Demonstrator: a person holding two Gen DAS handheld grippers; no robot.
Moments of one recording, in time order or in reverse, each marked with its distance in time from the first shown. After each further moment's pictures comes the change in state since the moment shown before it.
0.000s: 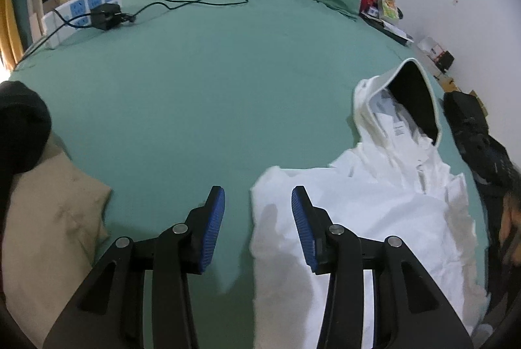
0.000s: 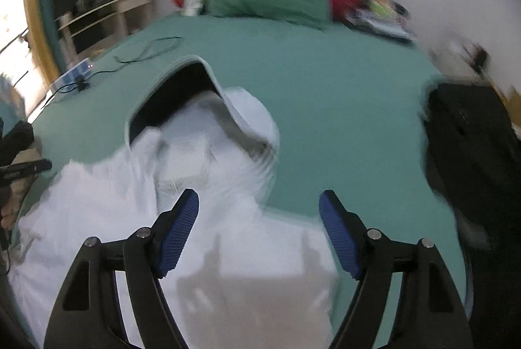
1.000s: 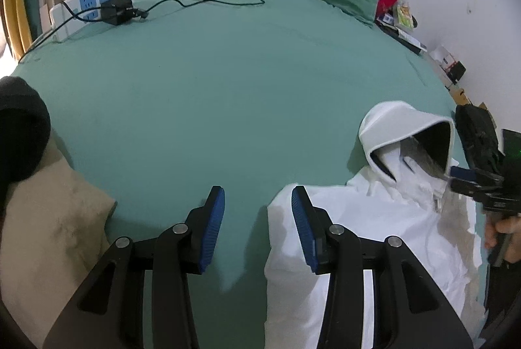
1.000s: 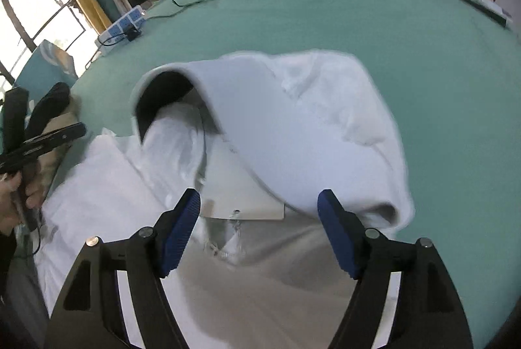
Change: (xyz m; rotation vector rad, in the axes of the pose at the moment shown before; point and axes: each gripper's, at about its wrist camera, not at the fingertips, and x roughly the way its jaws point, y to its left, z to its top) left arm 0.013 0.008 0.016 -0.047 -0.011 0.020; right arm 0.070 0.026 0.001 -0.074 0.227 0.333
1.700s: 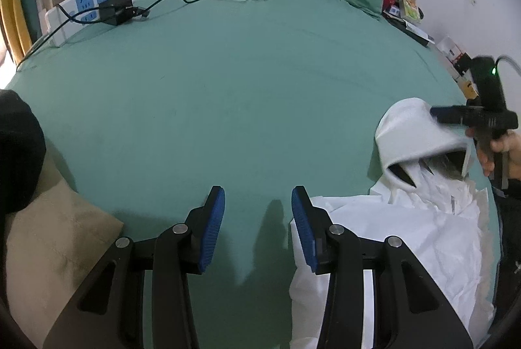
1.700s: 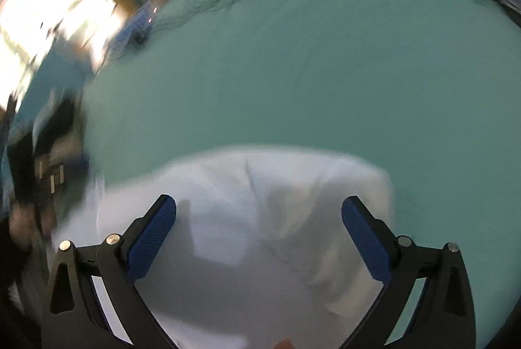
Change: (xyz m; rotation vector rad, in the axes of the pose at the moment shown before) left arm 0.019 0.013 0.011 0.028 0.043 0.030; right arm 0.096 -0.027 0.115 -0.170 0.182 0.187
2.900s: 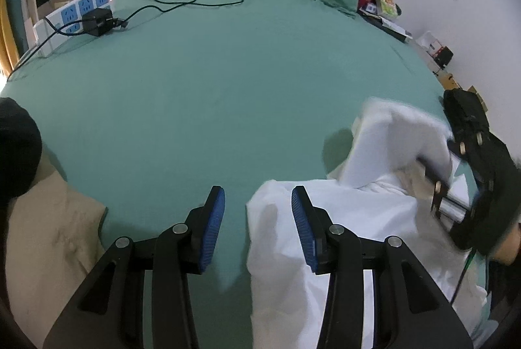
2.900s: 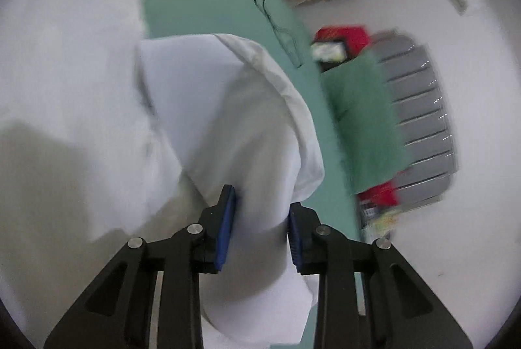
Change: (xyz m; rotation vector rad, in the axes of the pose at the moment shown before) left arm -0.028 -0.025 -0.009 0.048 -0.013 -0.076; right arm 0.044 0.226 -0.139 -0.860 -0.173 -1.029
